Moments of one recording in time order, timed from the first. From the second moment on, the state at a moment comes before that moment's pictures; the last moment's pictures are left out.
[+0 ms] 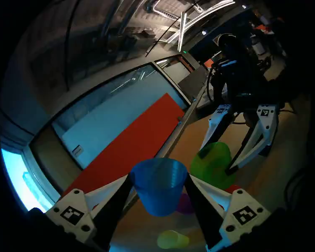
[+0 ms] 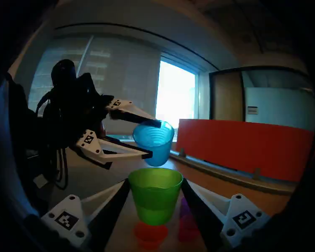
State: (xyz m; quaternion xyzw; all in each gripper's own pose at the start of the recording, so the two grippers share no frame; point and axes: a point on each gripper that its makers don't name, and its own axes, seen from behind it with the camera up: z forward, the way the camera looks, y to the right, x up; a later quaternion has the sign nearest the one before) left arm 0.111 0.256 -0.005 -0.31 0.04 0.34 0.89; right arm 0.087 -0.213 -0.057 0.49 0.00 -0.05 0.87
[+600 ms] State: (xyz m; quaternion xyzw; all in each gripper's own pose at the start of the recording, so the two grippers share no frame) left arm 0.069 0.242 -0.006 -0.33 -0.07 0.16 0.93; right arm 0.088 -0.211 -0.056 0.49 -0.01 -0.06 0.87
